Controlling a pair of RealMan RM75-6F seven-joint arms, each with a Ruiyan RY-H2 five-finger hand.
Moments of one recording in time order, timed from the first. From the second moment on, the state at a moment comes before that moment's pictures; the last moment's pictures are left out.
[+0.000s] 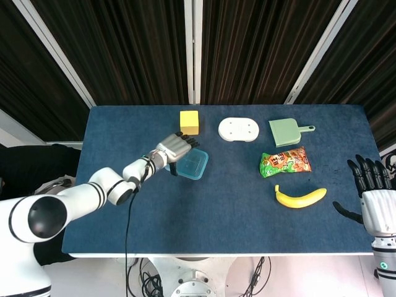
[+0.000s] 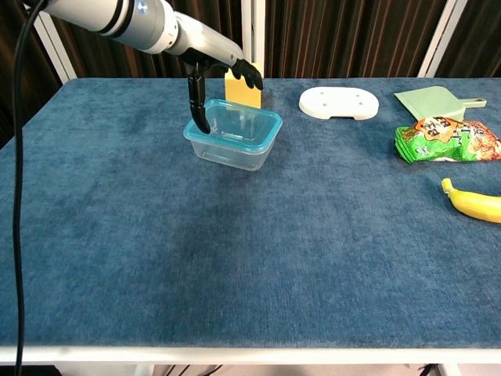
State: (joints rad) left arm -1.56 -1.43 0.19 -1.25 0.81 0.42 -0.01; right arm 0.11 -1.11 0.12 -1.58 -1.56 1.58 -0.02
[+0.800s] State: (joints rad) left arm -1.55 -1.48 0.26 -1.30 0.49 0.49 0.25; right arm 0.09 -1.11 0.11 -1.58 -1.58 1.61 -0.02
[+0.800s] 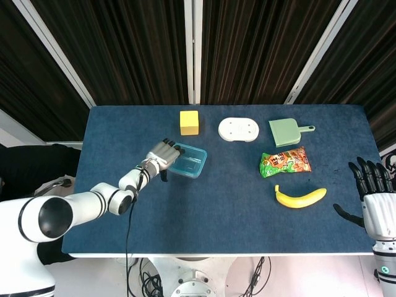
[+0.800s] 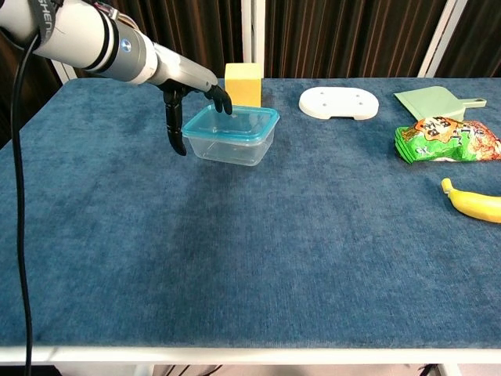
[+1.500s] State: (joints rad) left arm -1.42 -1.35 0.21 -1.64 0.58 0.73 0.39; right arm 0.09 -1.12 0.11 -1.57 -1.60 1.62 -0.01
